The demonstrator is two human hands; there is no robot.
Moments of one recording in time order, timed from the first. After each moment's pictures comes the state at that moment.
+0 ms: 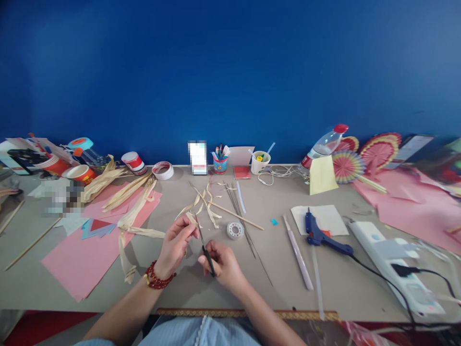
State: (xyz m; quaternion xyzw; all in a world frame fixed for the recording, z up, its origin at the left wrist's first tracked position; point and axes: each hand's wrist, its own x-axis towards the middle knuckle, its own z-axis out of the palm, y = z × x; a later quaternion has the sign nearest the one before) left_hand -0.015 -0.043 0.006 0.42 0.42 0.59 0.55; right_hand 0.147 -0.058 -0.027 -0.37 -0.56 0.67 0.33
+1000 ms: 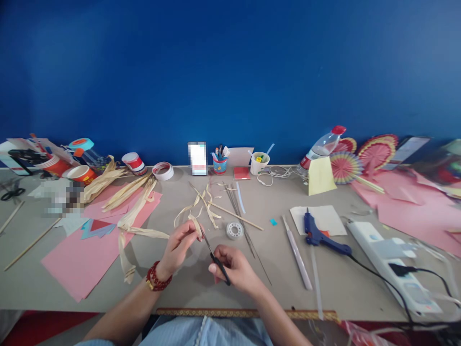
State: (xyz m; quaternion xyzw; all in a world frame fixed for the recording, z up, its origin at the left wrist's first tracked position) left_hand -0.018 -0.050 0.017 0.60 0.42 0.50 0.46; right_hand 0.184 -0.059 -0.012 -0.35 -0.55 0.71 0.26
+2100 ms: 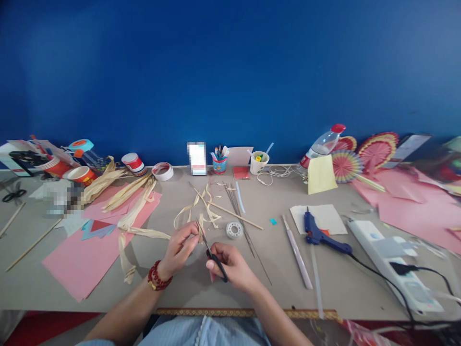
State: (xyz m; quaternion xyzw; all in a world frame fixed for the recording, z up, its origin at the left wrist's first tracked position) left_hand -0.019 -0.049 0.012 0.67 0.42 0.48 0.38; right_hand 0.175 -0.056 -0.004 -0.32 -0.53 0.73 0.28
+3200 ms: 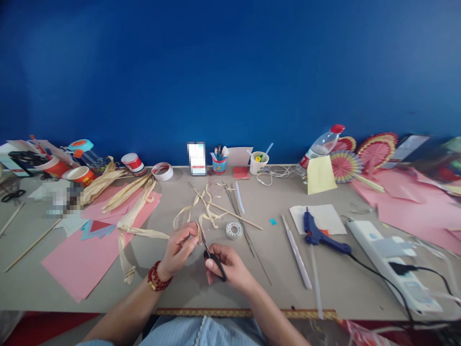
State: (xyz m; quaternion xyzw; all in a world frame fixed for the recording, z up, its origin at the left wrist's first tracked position) left_hand -0.019 -0.048 0.011 0.68 0.40 0.51 0.36; right_hand 0.170 -0.059 -0.005 -0.31 -0.53 0.74 0.28
